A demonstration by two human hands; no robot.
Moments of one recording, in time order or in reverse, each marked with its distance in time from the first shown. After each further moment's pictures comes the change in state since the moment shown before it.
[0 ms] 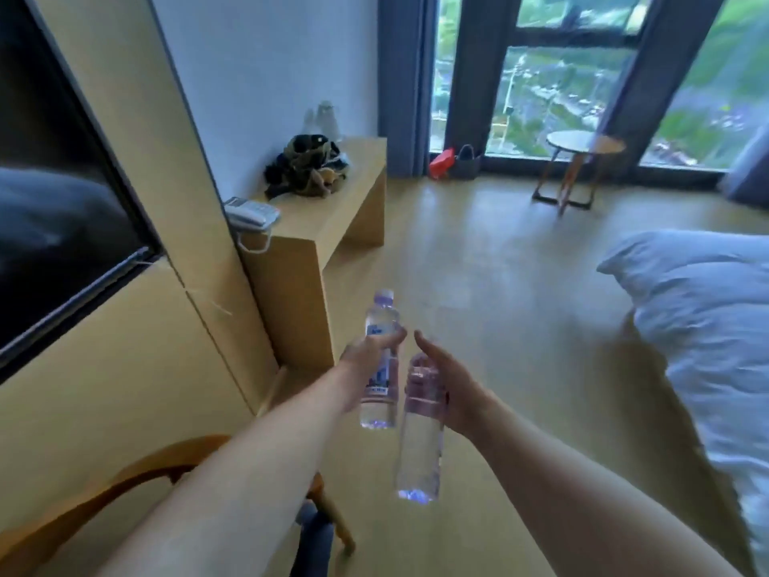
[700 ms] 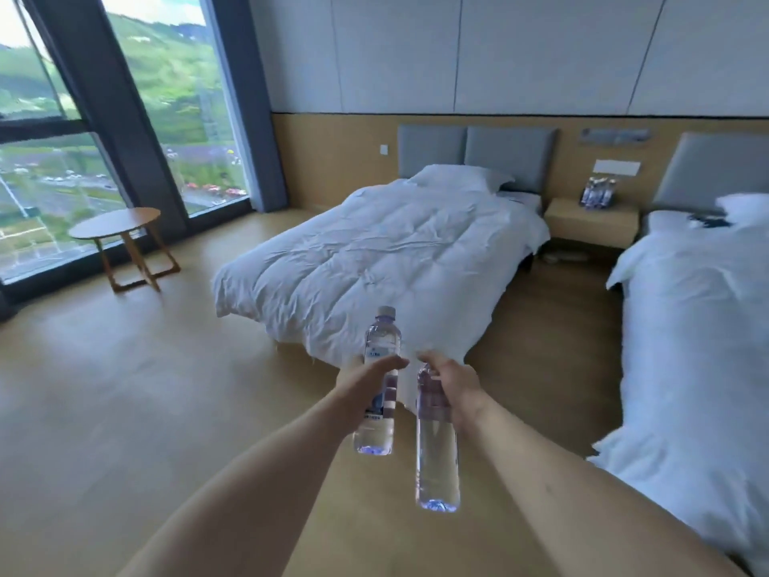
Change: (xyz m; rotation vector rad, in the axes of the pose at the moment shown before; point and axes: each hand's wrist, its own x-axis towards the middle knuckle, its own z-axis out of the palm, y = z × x) left_hand -0.079 -0.093 0.505 0.573 -0.935 0.051; right_hand -0.334 -0.021 -0.345 0.420 1.253 -0.470
